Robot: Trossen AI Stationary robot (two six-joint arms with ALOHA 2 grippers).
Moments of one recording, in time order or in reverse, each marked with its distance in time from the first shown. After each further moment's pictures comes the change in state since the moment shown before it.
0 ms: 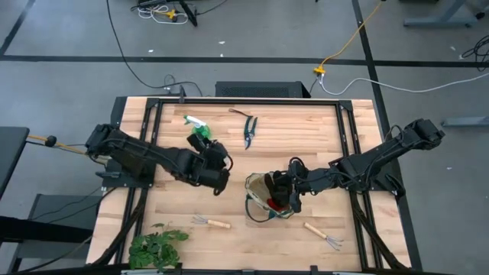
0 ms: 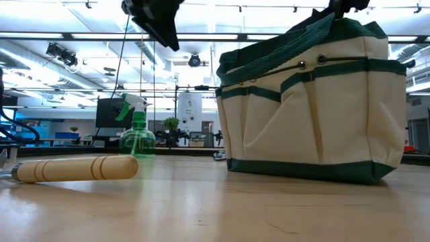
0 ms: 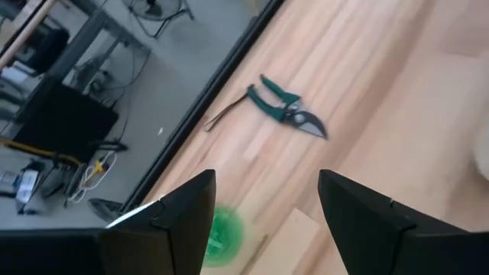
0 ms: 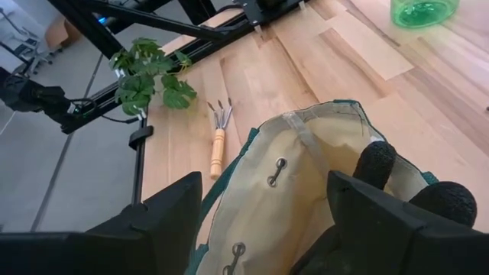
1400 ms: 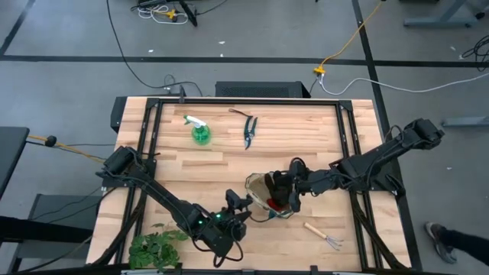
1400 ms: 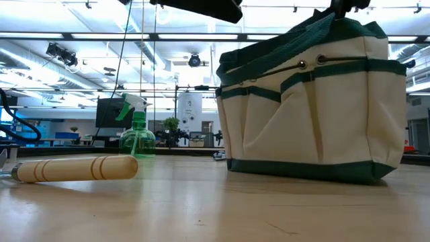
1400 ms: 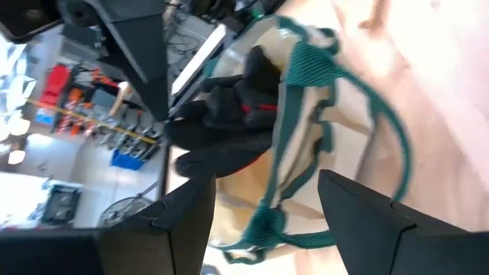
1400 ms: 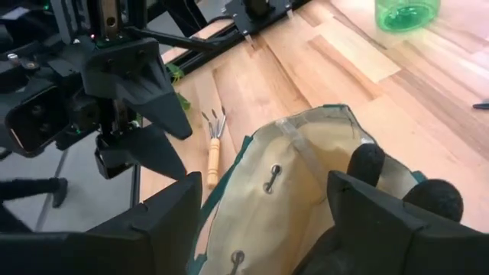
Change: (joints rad) left arm -0.342 0.312 0.000 0.803 -0.065 0.911; right arm 0.016 0.000 0.000 0.003 0.054 0.045
